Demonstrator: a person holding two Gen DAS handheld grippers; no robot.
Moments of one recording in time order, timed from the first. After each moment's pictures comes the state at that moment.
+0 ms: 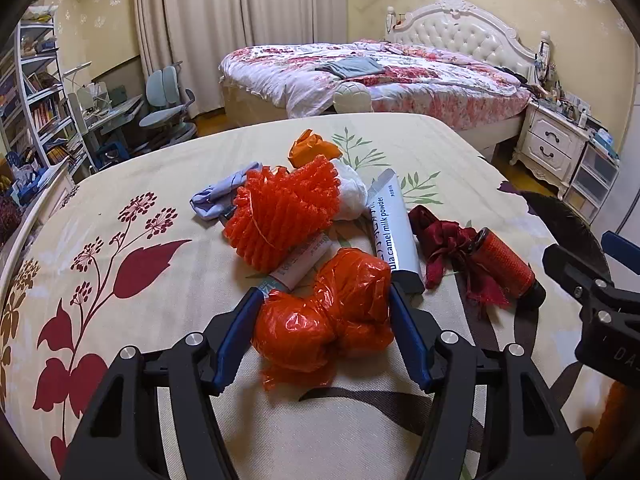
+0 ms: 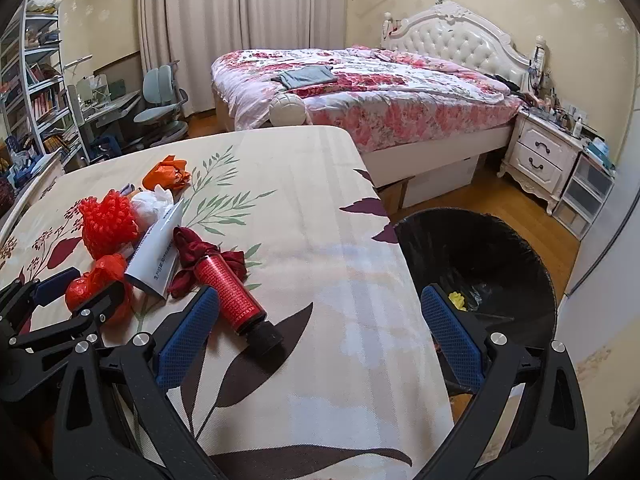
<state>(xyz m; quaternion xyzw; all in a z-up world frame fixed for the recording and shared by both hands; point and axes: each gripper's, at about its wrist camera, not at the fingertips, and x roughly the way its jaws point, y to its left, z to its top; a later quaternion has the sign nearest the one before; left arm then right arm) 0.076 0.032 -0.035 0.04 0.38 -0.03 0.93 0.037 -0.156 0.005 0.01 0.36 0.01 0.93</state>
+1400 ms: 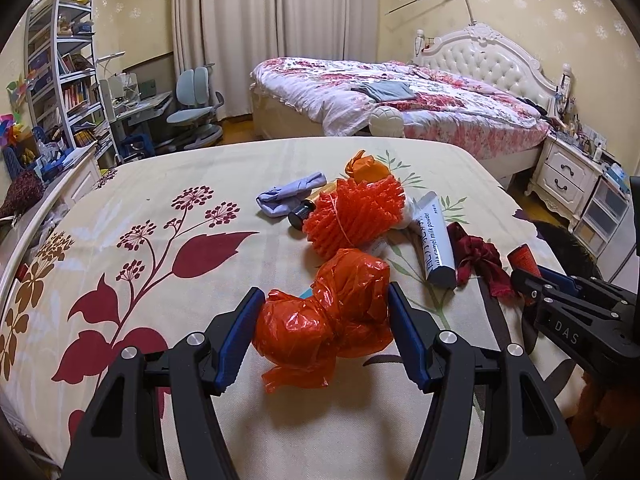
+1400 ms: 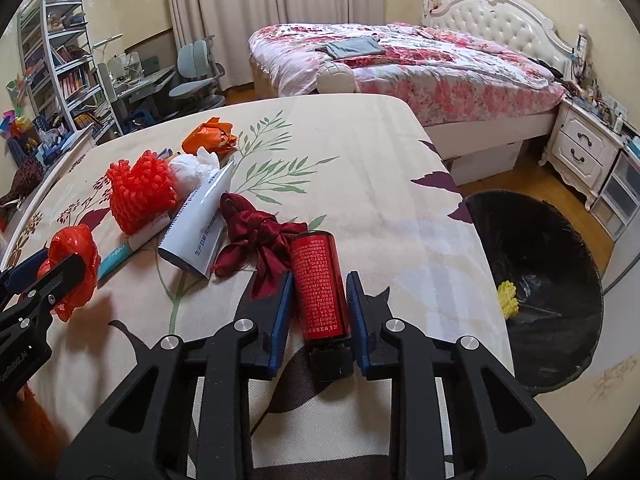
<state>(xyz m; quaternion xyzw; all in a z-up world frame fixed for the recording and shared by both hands) 0.050 0.071 -0.016 0.00 0.35 0.01 0.94 0.045 -0.131 -0.015 0.01 0.40 0.08 0.91</state>
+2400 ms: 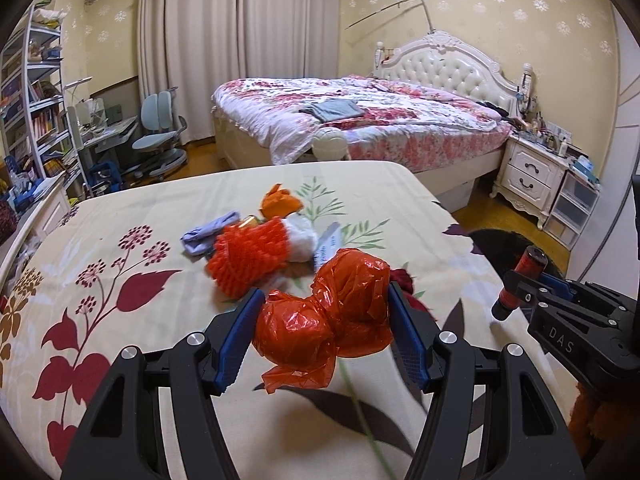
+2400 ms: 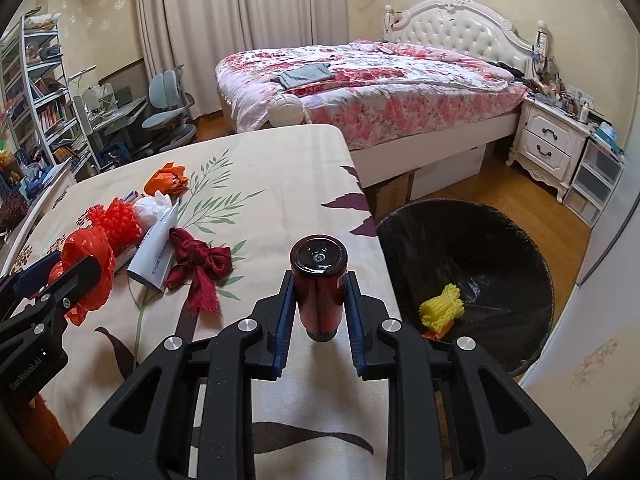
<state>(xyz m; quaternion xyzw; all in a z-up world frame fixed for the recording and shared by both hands) 0.053 0.001 0.007 0.02 0.32 -0.06 0.95 0.027 -0.195 0.013 0.04 0.36 0.03 0.93</state>
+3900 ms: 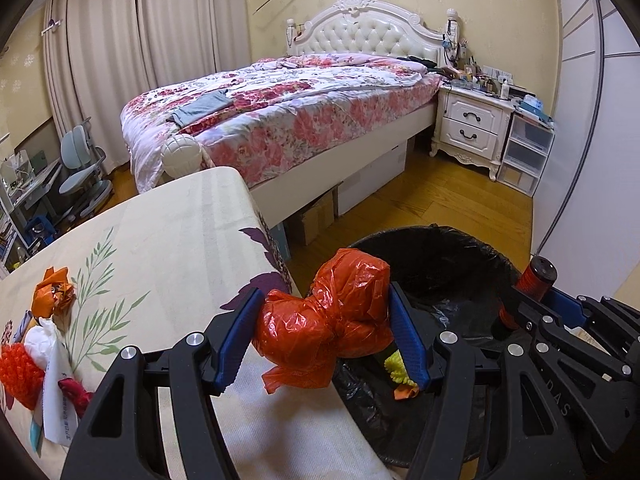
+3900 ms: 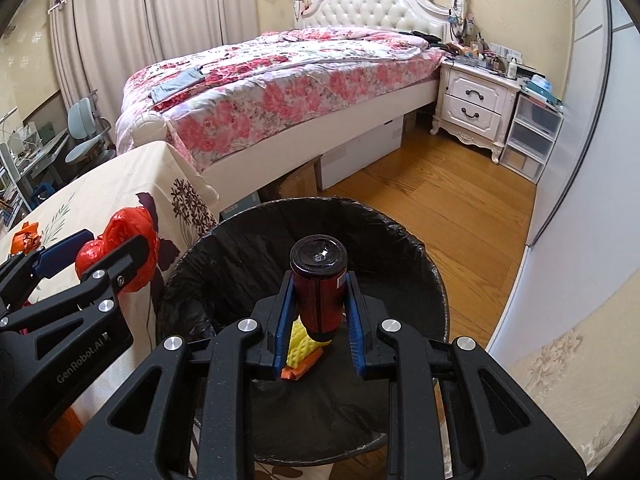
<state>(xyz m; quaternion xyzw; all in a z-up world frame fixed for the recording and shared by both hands) 0.149 -0.202 -0.033 0.10 0.34 -0.16 0.92 0.079 -0.353 -0.028 0.08 0.38 -0.10 0.92</state>
